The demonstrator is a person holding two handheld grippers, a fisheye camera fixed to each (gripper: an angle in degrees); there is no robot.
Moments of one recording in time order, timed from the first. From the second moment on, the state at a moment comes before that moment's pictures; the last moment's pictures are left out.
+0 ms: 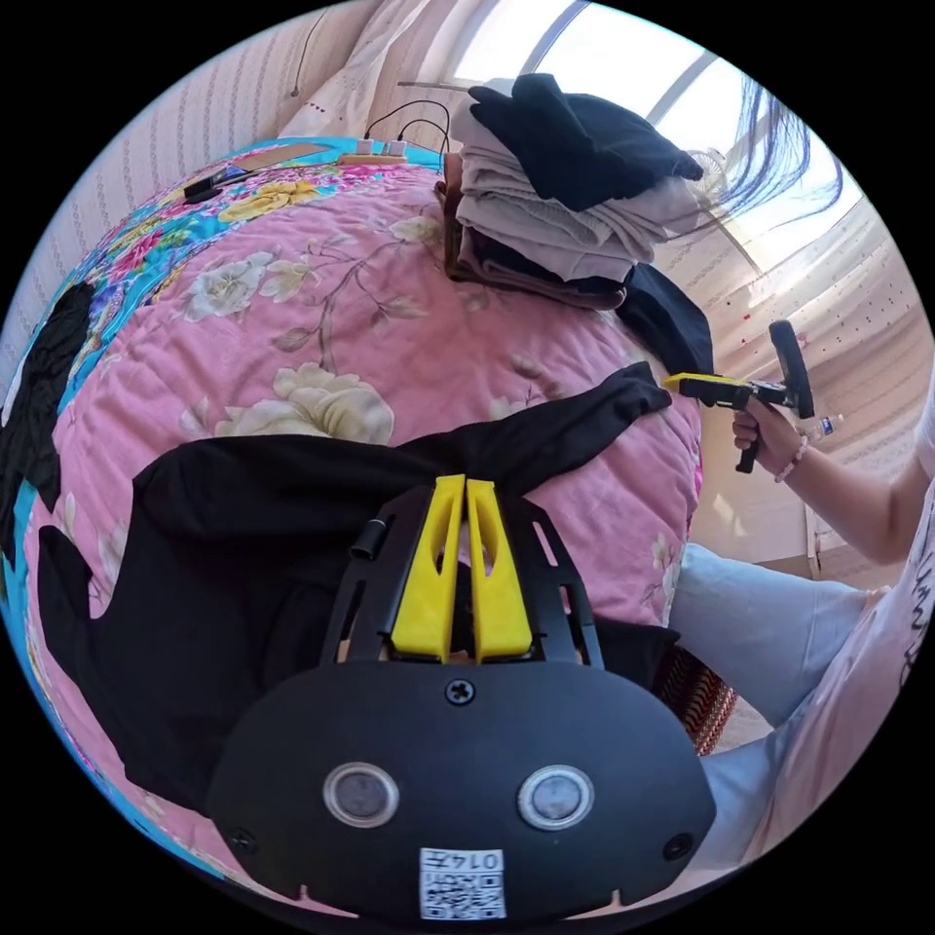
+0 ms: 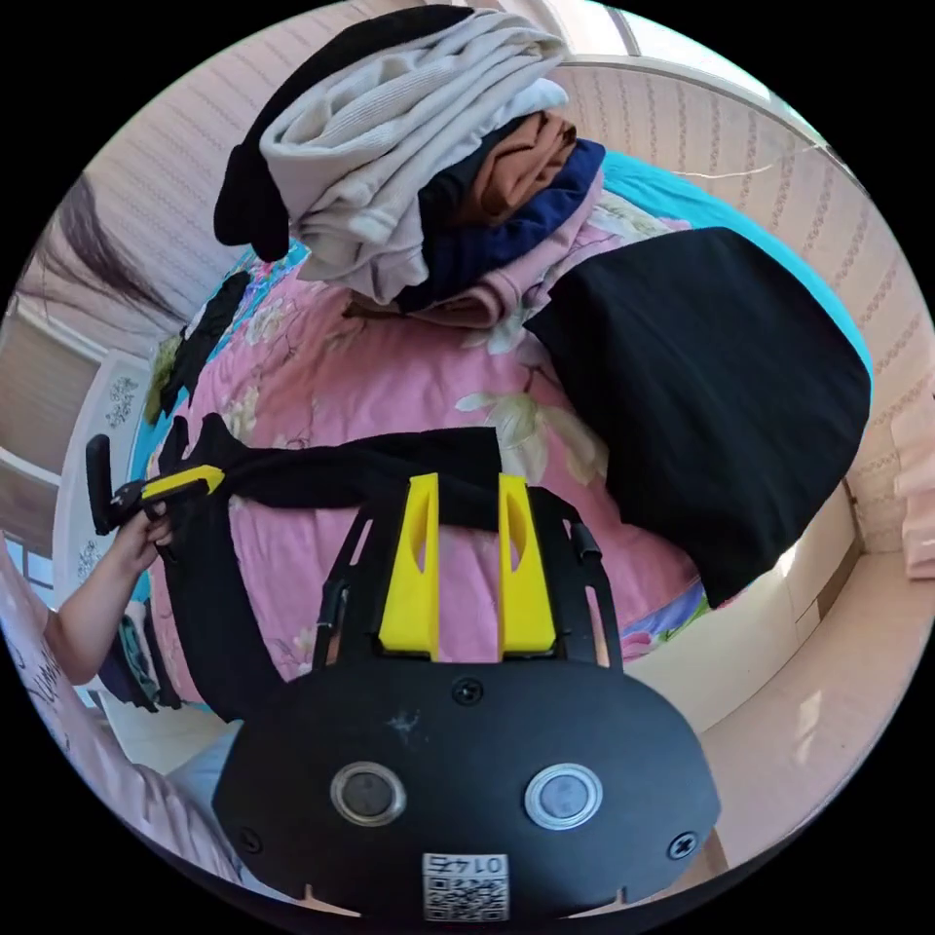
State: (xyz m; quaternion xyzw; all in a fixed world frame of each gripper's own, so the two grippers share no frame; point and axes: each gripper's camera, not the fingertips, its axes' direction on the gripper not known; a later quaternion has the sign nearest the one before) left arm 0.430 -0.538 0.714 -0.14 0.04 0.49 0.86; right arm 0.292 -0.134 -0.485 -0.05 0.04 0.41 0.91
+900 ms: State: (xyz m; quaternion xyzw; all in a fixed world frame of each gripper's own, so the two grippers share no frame) left arm 0.494 -0.623 0.749 -0.07 0.05 0.45 0.89; right arm 0.421 -0.105 -0.505 -0.07 -0.06 0.47 0.88
